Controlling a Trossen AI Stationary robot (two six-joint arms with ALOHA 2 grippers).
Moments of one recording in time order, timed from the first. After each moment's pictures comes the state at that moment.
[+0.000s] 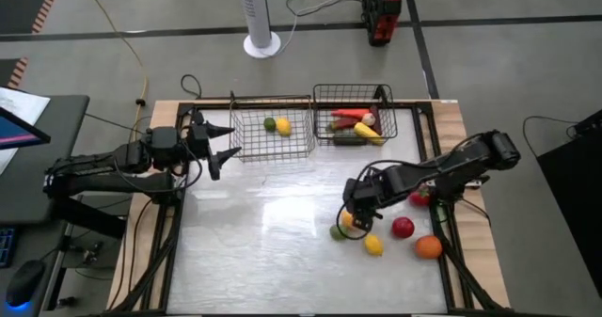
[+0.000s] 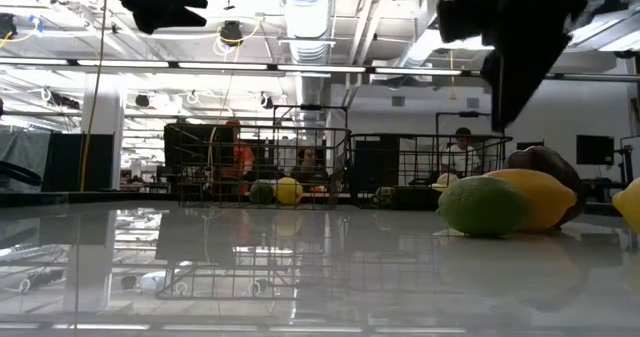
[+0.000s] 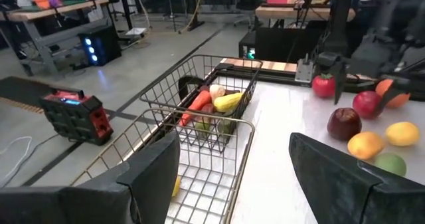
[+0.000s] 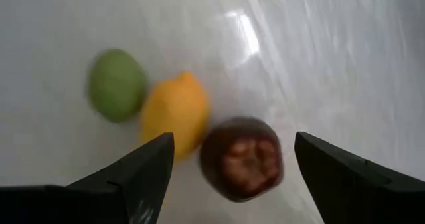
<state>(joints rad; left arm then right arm) 0.17 0.58 0.65 -0.27 -0.24 -0.01 0.25 1.50 1.12 -0.98 0.16 0.61</state>
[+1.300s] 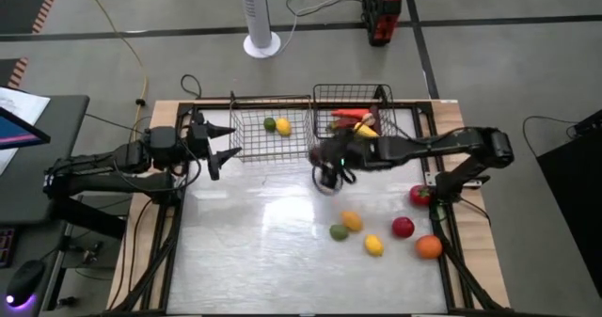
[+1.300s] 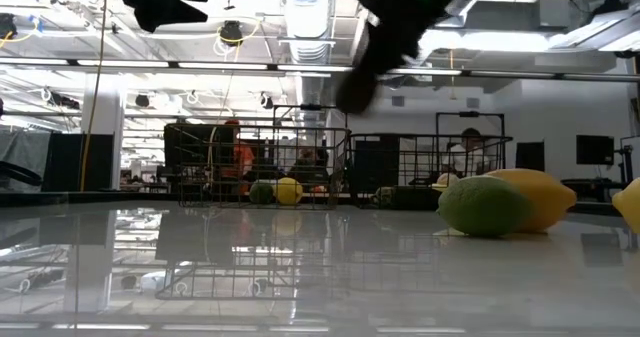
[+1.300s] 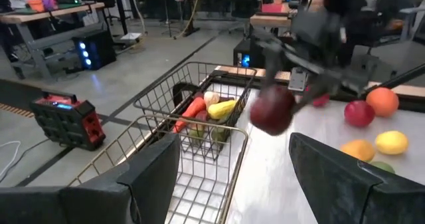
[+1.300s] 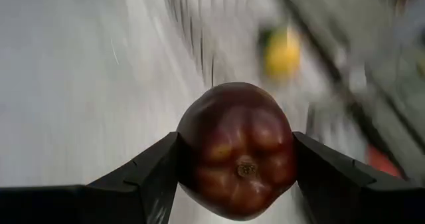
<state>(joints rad) 0.17 0.58 0.65 -0.24 -0.22 -0.02 -0.03 1.53 1.20 -0.43 0.39 0.09</state>
